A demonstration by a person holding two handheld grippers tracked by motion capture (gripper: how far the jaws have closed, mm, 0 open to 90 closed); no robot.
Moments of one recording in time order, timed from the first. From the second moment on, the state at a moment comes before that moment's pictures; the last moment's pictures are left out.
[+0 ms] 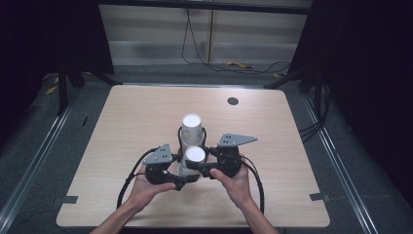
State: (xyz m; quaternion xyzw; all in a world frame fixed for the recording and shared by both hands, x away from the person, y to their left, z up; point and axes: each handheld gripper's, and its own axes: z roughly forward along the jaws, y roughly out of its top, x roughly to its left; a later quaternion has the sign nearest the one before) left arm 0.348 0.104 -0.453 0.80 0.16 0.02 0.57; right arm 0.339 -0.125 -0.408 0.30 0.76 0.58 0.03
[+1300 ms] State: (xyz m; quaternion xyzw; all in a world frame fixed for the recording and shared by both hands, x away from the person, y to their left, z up) left arm 0.361 0.134 -0.444 0.82 0.19 0.03 0.54; right arm 0.342 -0.155 -0.405 0.32 0.76 0.56 0.05
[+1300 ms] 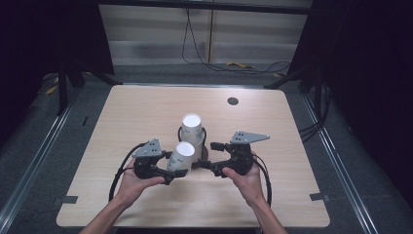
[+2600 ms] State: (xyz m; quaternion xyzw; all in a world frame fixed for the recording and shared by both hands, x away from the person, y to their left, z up) left arm 0.367 0.137 -0.429 0.86 0.18 0.03 0.48; right arm 0.345 -0.161 -0.411 0.31 0.81 0.49 0.03
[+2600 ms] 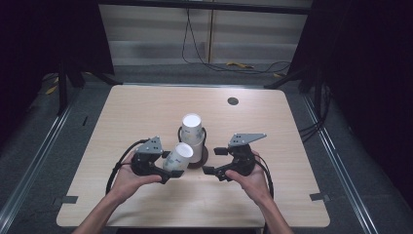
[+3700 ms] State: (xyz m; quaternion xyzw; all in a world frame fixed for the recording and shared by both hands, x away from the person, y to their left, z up) left arm 0.370 0.116 -0.424 0.91 0.14 0.03 0.40; right arm 0.344 -0.150 -0.413 0.28 0.86 0.42 0.03
